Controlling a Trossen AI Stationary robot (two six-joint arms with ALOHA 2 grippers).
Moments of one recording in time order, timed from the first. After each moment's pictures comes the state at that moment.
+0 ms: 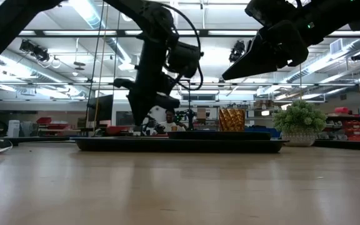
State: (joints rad) left arm 0.25 2.10 1.64 -1.22 -0.43 -0.82; right arm 0.32 1.43 0.66 0.22 0.57 -0.04
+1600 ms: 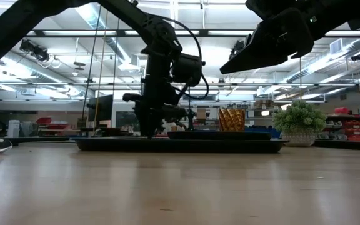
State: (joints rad) left arm 0.29 2.16 1.64 -1.08 -0.35 -0.65; right arm 0.33 1.43 0.66 0.26 0.51 -0.05
